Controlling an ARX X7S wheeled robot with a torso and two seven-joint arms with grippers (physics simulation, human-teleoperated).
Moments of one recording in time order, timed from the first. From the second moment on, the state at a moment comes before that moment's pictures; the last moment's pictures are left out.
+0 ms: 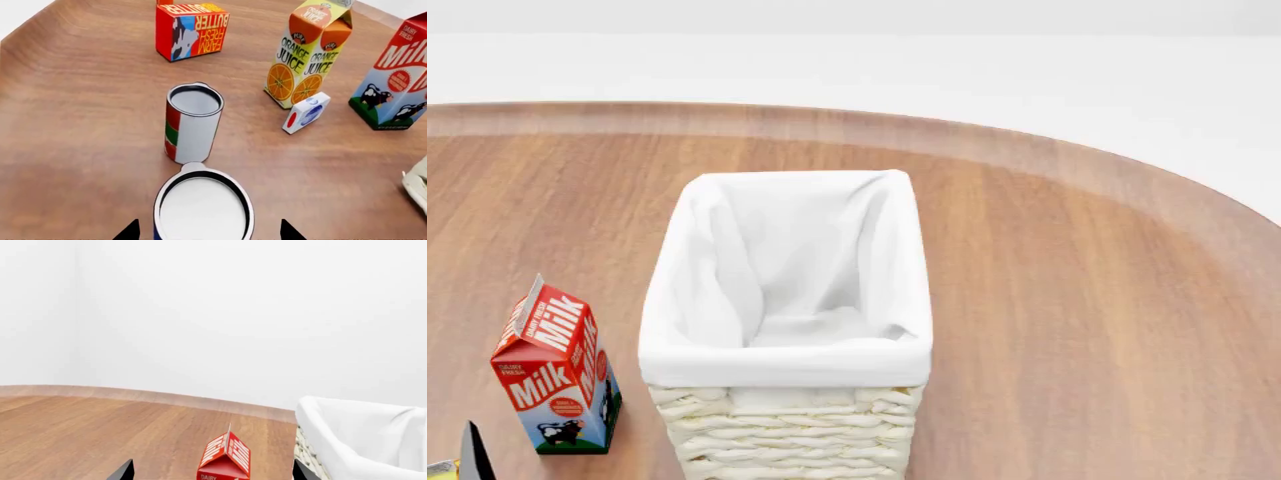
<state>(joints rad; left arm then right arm) 0.14 -0.37 0.18 0.29 -0.30 0.15 -0.49 0.12 0.48 -0.73 0.11 0.06 -0.17 -0.71</state>
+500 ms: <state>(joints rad) 0.15 -0.37 0.18 0.30 -0.30 0.15 -0.49 0.15 0.45 -0.76 0.16 0.02 -0.15 -0.70</state>
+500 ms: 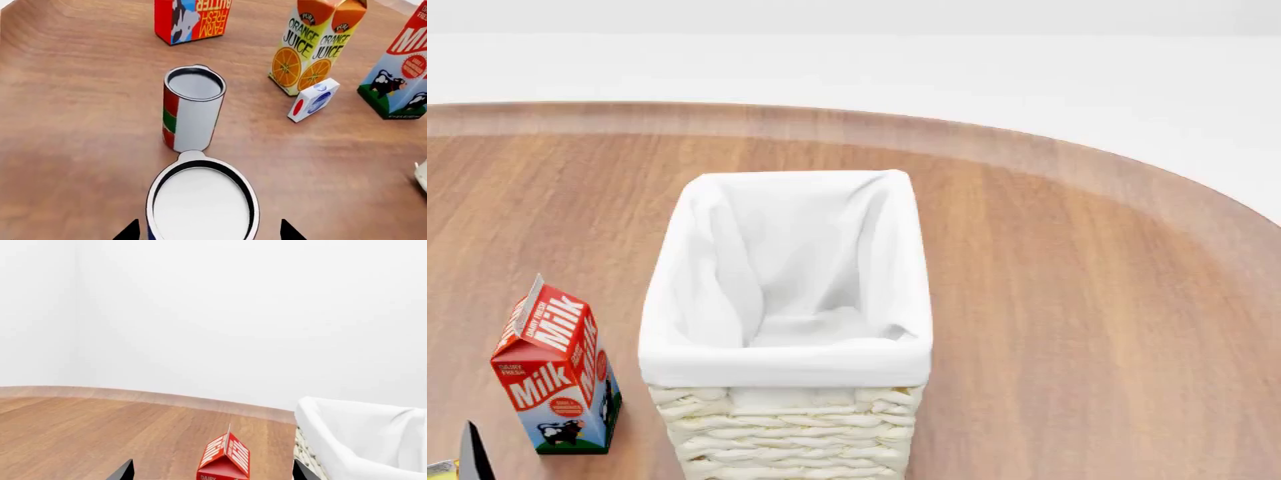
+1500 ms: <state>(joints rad) 0.15 -0.38 0.19 0.30 -0.30 0.16 -0.51 0.14 0.44 -0.78 0.15 0.00 -0.20 -0.66</state>
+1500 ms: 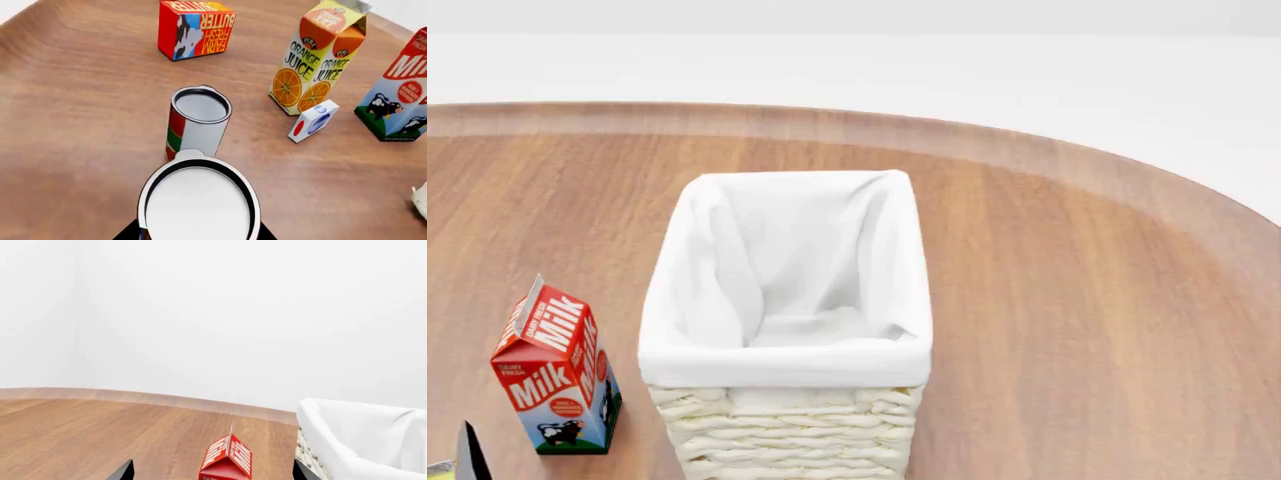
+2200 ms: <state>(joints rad) 0.15 -0.39 0.19 0.30 -0.30 0.15 -0.52 0.02 0.59 -0.70 -0.16 0.12 -0.30 -0.61</state>
